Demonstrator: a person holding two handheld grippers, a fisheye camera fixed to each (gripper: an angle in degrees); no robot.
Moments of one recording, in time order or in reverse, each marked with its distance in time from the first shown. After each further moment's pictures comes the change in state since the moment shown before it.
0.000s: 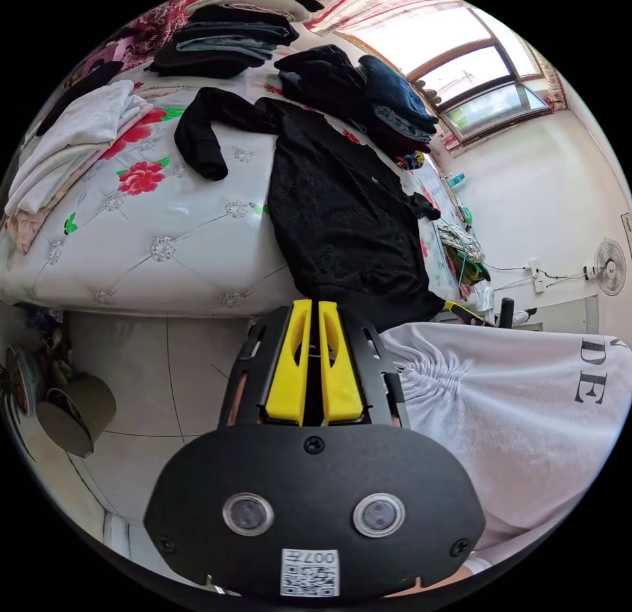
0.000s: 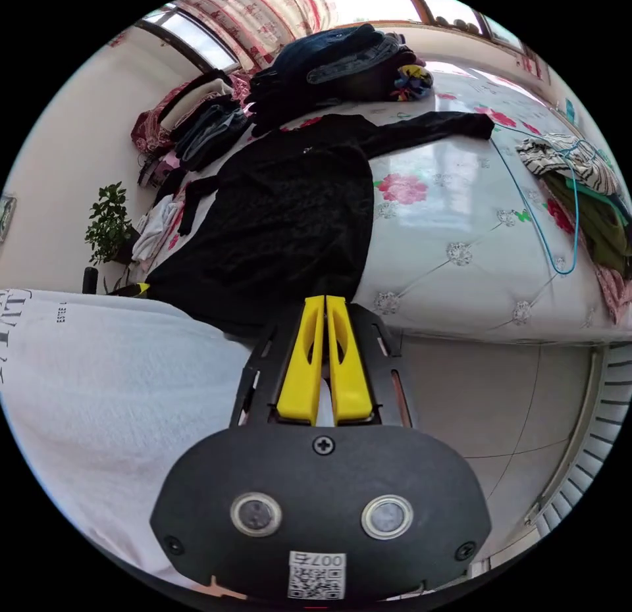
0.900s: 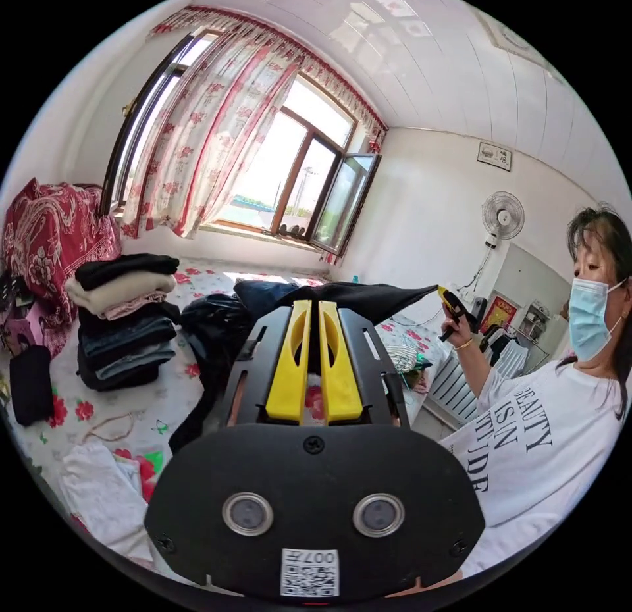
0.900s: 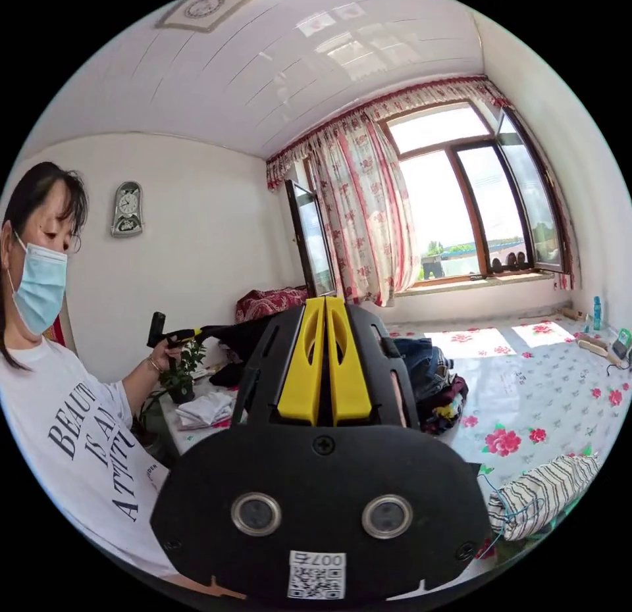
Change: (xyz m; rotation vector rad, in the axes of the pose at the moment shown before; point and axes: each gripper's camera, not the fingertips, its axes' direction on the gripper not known) left arm 0.129 -0.233 -0.274 0.626 0.209 0.578; right arm -0.031 -0.185 -0.300 0.977 -0.217 -0.465
